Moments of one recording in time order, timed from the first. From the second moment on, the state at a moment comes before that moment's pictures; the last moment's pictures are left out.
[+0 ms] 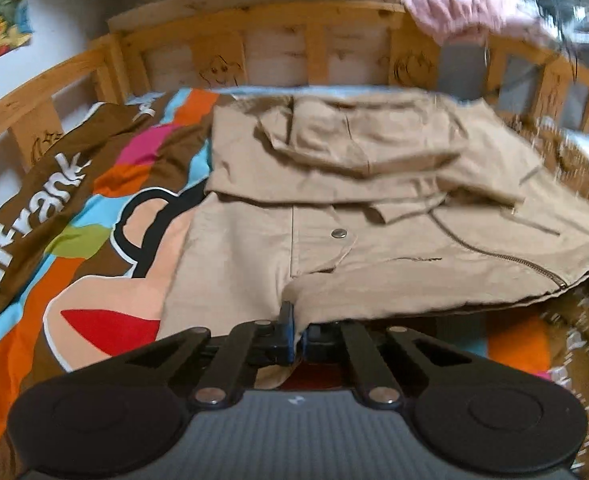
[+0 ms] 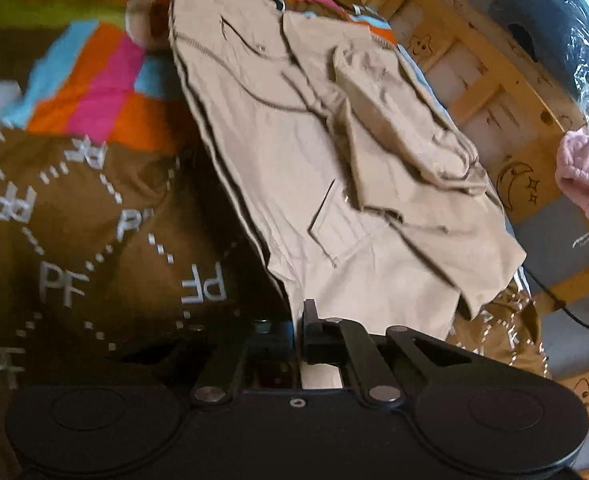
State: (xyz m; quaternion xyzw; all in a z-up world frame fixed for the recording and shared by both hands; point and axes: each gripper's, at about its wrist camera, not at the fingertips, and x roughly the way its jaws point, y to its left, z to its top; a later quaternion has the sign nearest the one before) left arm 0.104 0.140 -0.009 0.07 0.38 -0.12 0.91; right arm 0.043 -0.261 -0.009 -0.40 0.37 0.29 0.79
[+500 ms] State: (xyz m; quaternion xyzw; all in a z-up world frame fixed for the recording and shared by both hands) left arm 0.304 0.115 0.073 0.09 0.40 -0.15 0.90; right arm 0.250 -0.282 0.081 -0.28 0.42 0.21 0.84
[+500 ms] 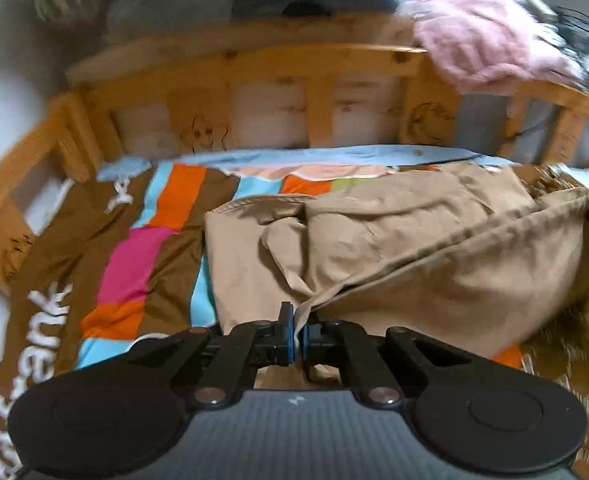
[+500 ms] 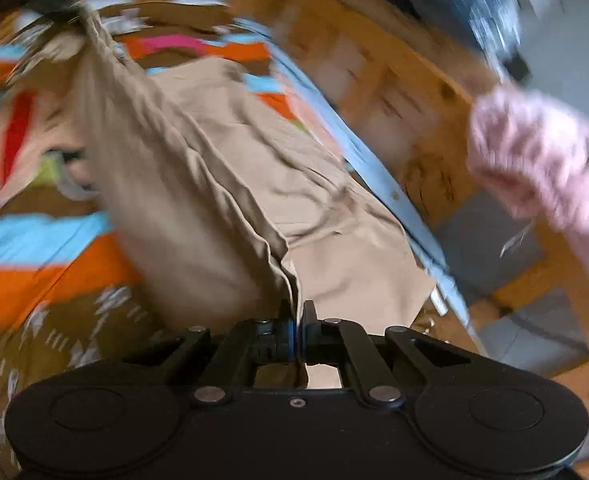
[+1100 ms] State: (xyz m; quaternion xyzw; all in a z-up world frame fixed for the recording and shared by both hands) left arm 0.397 0.174 -0.006 -0.05 0.39 -0.15 0.91; right arm 0.349 -0.350 0.007 0.00 0.42 0.15 0.90
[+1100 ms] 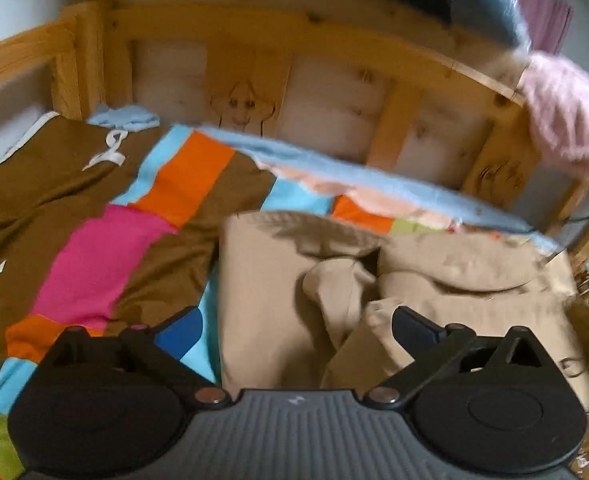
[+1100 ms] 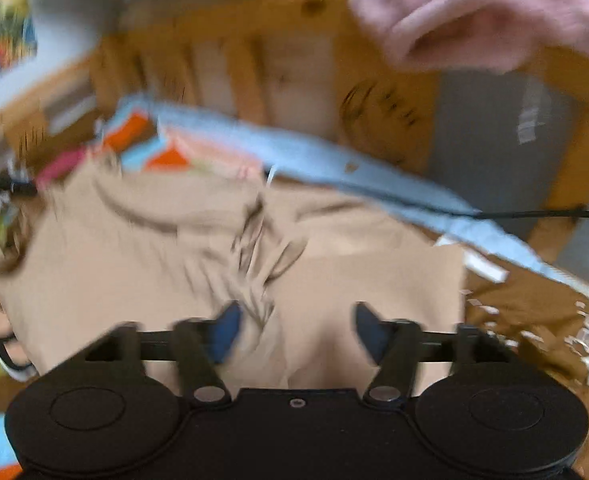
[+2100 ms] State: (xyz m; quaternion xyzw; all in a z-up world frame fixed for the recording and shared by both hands) left arm 0.340 0.195 -0.061 -0.06 0.43 0.01 0.90; right arm 0.294 -0.380 -0.035 0.01 0.41 -0.03 0.91
